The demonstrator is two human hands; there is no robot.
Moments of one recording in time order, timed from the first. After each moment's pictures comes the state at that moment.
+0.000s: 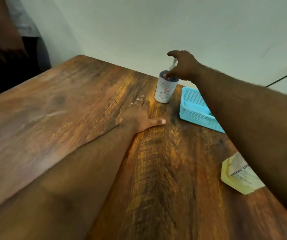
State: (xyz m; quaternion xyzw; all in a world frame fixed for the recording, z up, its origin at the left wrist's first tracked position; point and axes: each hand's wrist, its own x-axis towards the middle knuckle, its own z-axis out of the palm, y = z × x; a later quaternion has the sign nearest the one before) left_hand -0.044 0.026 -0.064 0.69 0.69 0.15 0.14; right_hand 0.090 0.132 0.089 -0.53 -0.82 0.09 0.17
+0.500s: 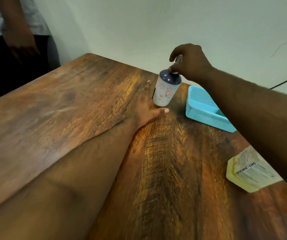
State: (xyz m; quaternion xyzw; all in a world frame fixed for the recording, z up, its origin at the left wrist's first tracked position) left_hand -0.045 0.004 -0.046 0.63 0.63 0.40 0.21; right_hand 0.082 0.096 0.099 -0.47 -0.85 0.01 0.25
